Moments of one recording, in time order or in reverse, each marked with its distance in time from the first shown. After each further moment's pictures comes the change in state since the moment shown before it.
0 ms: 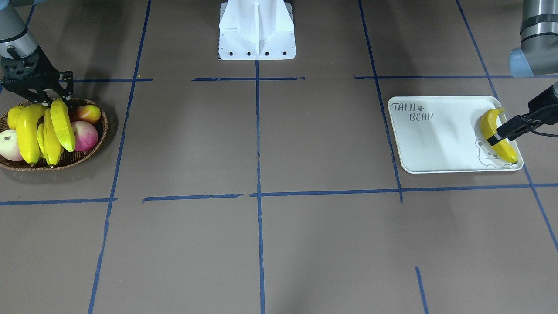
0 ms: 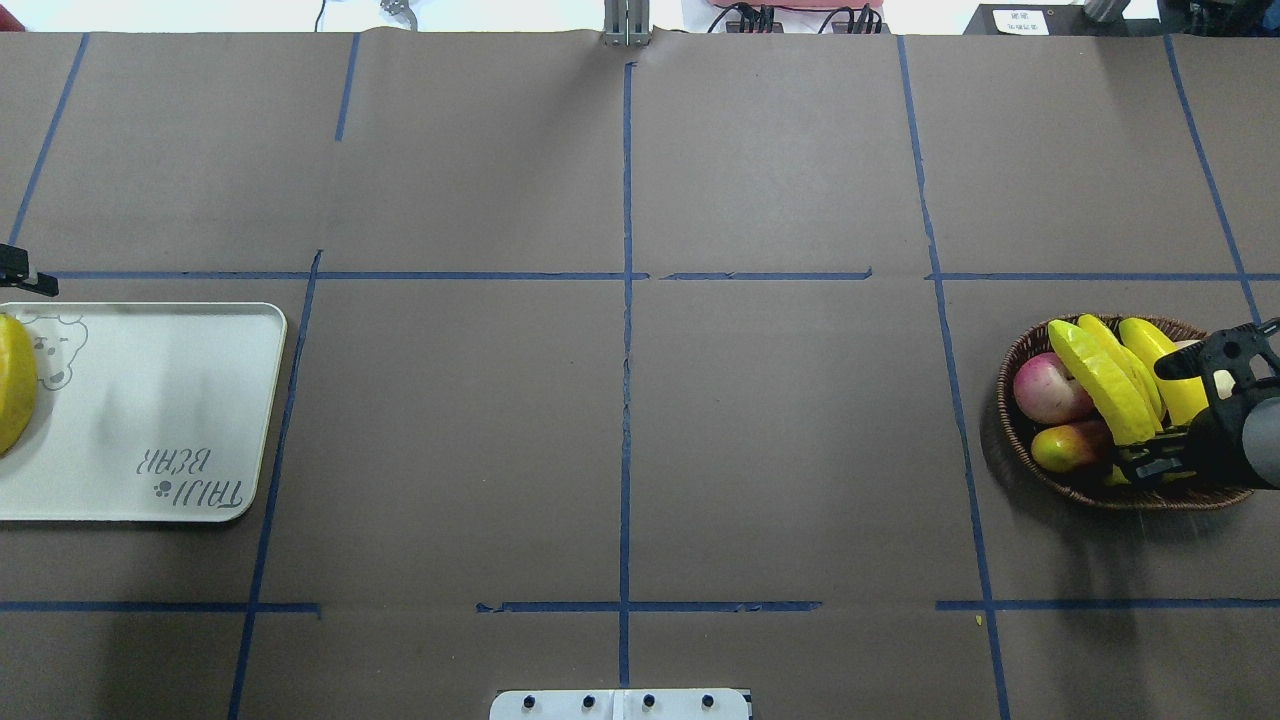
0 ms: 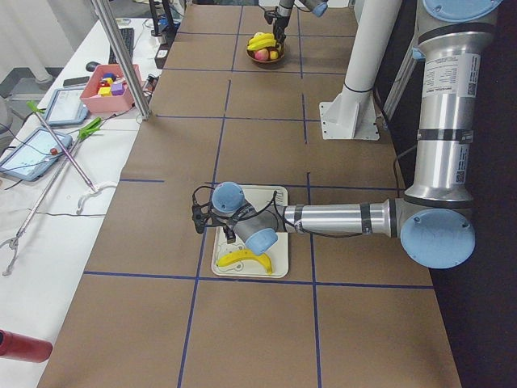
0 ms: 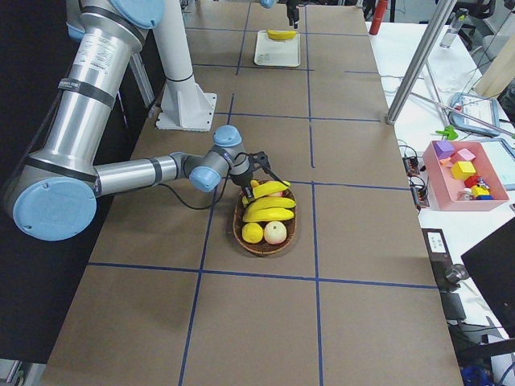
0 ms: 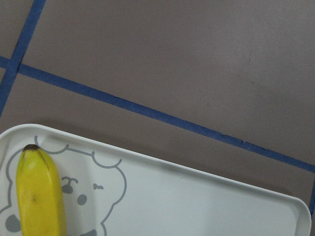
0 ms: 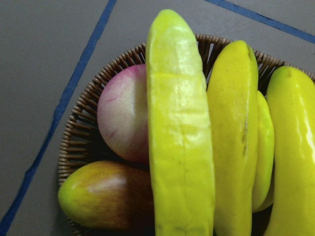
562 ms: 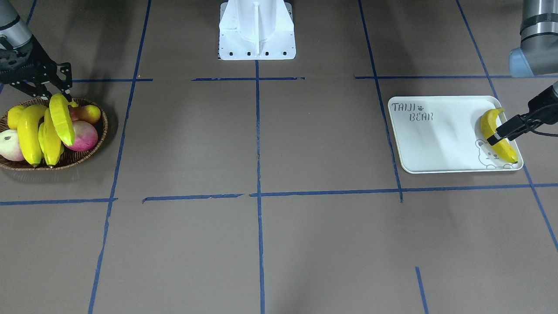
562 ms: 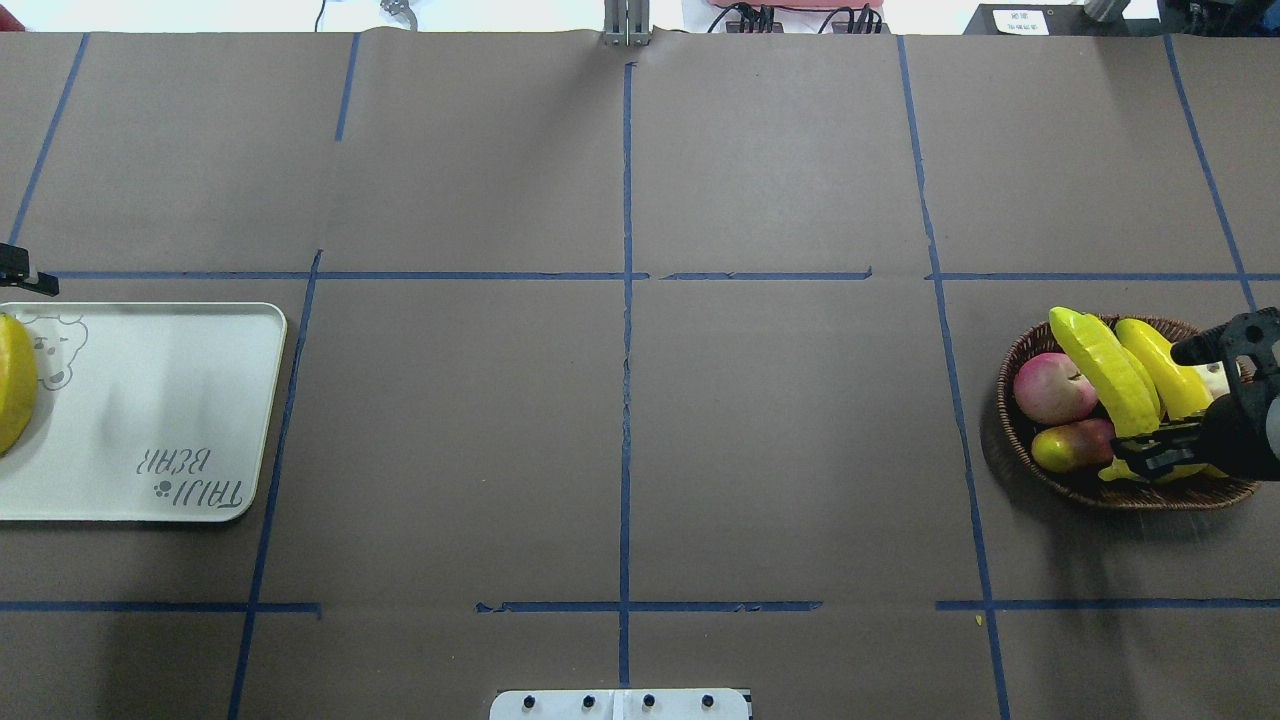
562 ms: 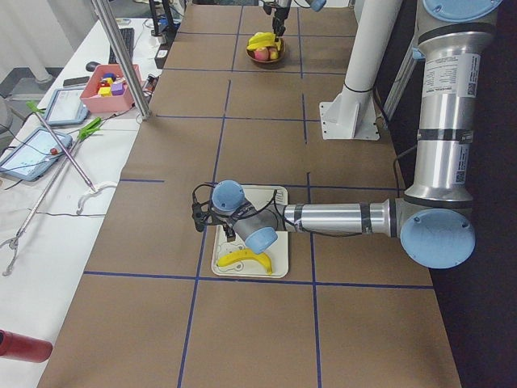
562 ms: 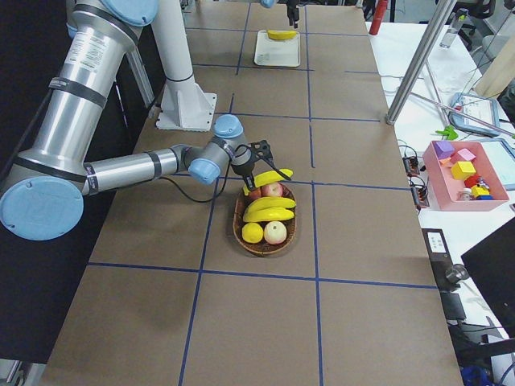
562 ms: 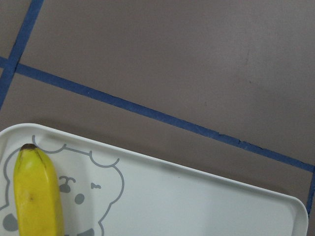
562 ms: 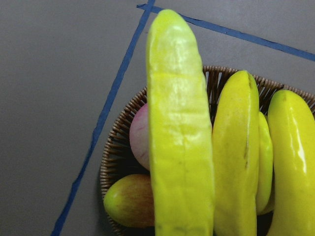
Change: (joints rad) left arm 0.000 -0.001 -0.011 -0.020 -0.006 -0.002; right arm 0.112 -0.002 0.071 -0.014 0.139 -0.003
